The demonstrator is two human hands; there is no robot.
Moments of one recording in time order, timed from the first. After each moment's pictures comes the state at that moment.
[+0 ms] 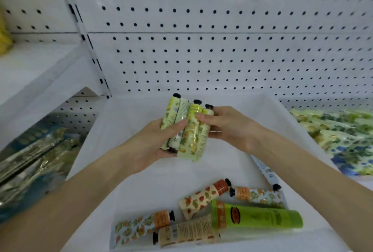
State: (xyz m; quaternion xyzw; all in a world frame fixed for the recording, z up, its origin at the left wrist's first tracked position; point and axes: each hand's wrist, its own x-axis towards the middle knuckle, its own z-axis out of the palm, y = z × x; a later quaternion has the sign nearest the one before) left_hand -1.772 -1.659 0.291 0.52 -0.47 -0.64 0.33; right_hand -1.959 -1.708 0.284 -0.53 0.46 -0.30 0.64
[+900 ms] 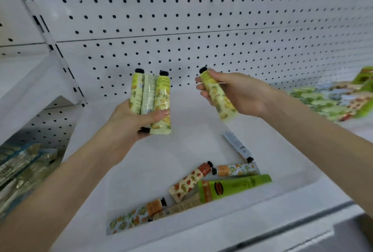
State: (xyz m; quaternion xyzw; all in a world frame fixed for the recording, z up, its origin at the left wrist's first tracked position) left_hand -1.770 -1.644 0.321 0.48 -0.51 -0.57 0.43; right_hand -2.004 -1.673 0.354 -0.41 0.46 -0.41 0.67
